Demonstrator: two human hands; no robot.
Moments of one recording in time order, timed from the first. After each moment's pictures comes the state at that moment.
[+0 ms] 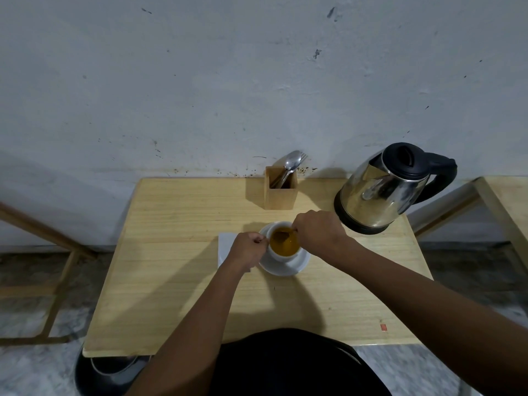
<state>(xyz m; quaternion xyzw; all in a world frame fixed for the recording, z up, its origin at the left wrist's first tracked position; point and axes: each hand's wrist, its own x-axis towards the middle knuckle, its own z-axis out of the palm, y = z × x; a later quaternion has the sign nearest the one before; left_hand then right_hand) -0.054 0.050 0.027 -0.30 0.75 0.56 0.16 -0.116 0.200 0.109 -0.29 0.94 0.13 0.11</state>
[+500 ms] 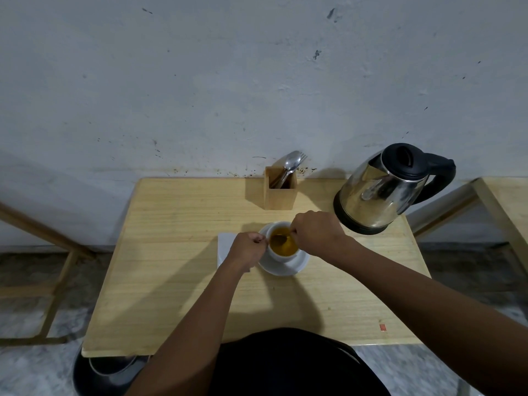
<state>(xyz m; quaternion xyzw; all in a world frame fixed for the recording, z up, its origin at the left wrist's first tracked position) -0.054 0.051 0.028 -0.29 0.76 0.56 0.15 -0.118 0.199 0.105 -0.29 0.94 0.11 0.13</state>
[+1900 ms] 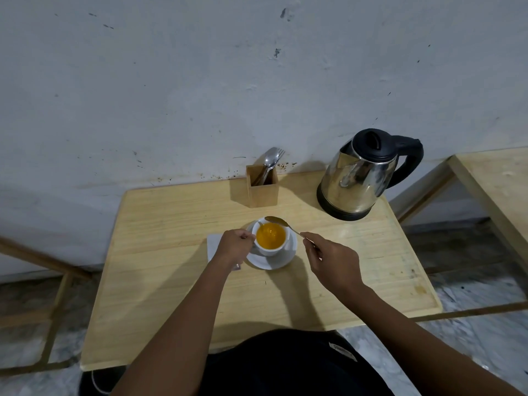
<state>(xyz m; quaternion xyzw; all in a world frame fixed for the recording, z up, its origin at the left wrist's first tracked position) -0.056 0.052 0.029 -0.28 0.77 0.54 0.16 -0.039 0.280 0.048 -0.14 0.95 -0.23 -0.13</state>
